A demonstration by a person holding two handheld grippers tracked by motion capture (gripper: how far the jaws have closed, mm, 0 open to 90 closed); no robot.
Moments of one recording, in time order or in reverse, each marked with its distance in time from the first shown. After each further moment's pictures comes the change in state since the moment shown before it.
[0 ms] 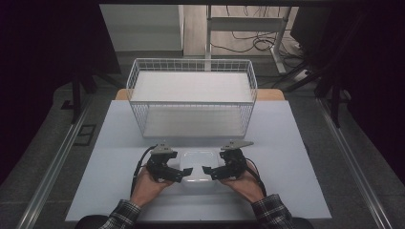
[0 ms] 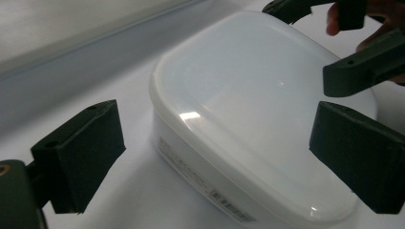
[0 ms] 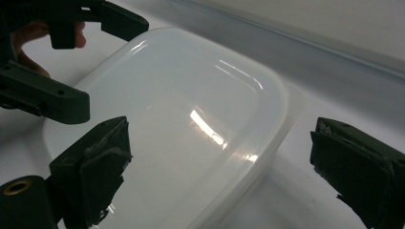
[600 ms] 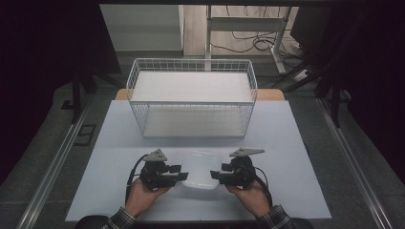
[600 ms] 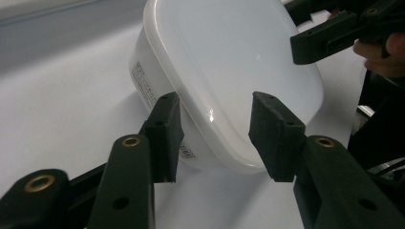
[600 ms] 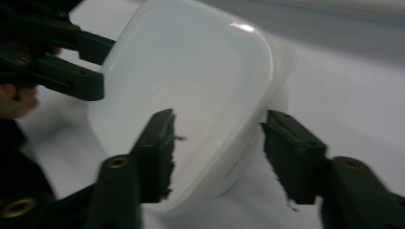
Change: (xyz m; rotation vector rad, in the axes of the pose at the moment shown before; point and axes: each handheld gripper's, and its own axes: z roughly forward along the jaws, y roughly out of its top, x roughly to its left) left arm -0.022 -0.013 -0.028 0.023 -0.049 -0.060; right arm 0.017 -0.015 -0.036 0.030 -0.020 0.139
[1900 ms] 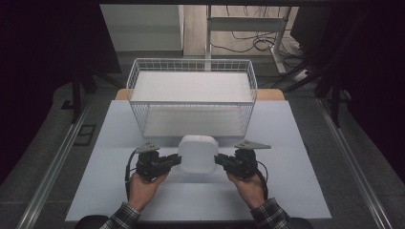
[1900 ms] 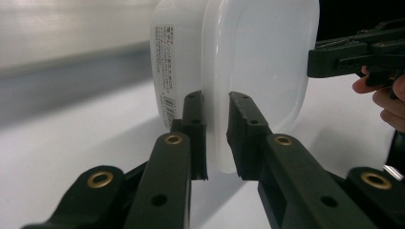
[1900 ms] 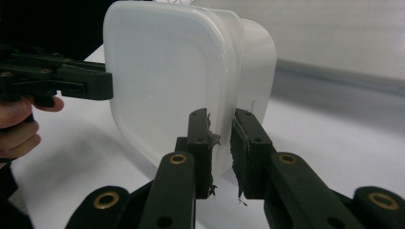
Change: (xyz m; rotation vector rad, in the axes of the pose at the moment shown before) left arm 0.010 0.018 -0.009 -0.149 0.130 -0.112; right arm -0.009 0.017 -0.003 -0.172 -0.011 0.027
